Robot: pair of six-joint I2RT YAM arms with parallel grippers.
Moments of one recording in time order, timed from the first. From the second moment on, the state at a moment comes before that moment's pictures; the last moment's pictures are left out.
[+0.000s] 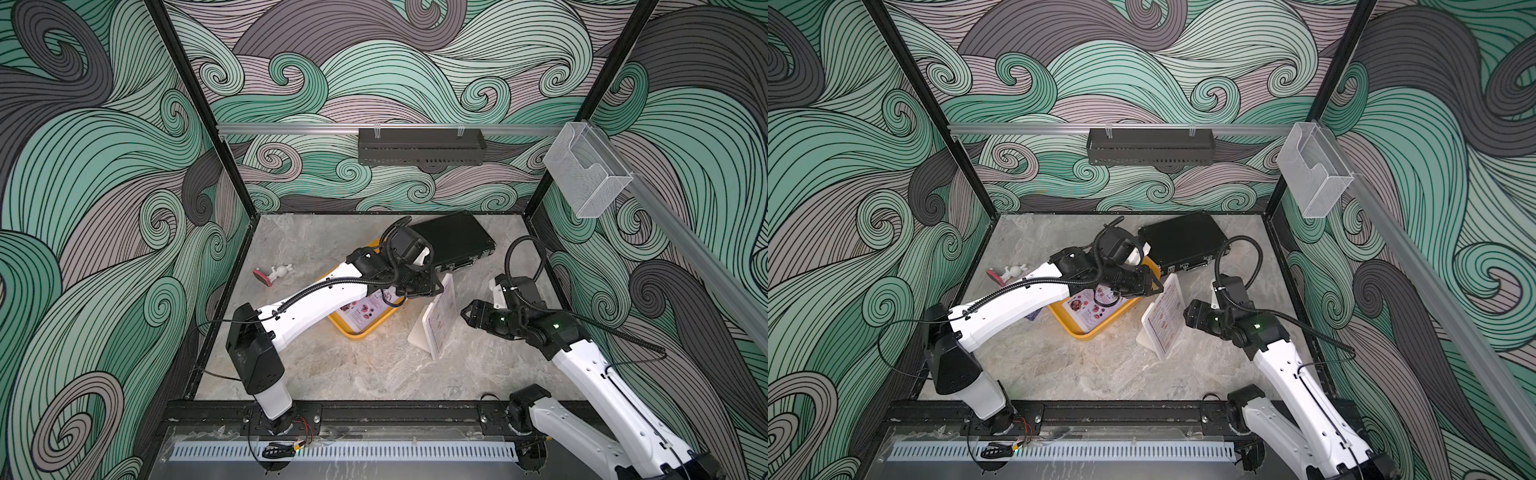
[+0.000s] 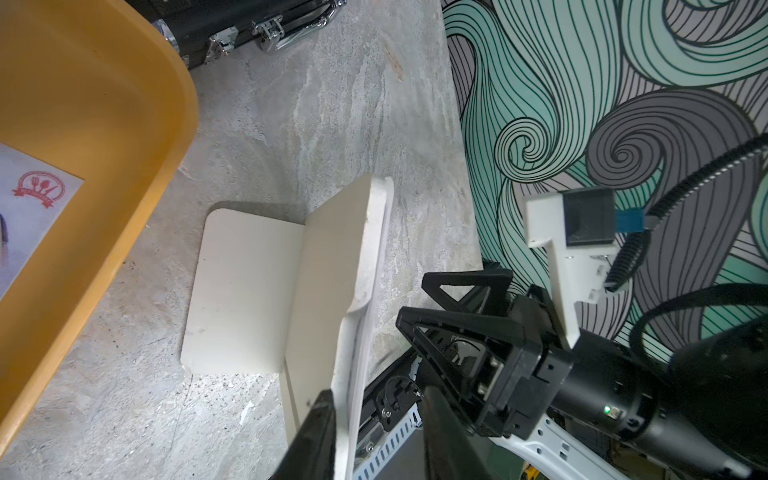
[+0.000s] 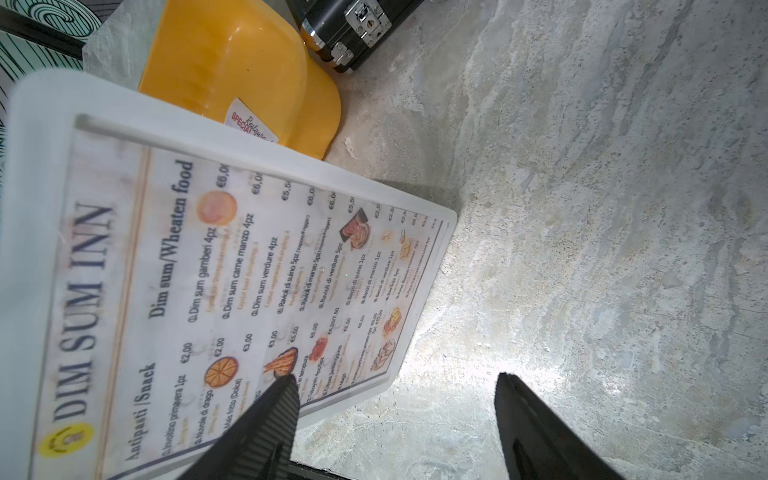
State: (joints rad) left arm -0.89 1.69 1.63 -0.76 0.30 -0.79; right arm 0.35 0.86 0.78 -0.87 -0.16 0.59
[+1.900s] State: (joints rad) left arm -0.94 1.80 1.70 -0.79 0.35 -0.73; right arm 0.35 0.94 0.77 -0.81 -0.32 0.55
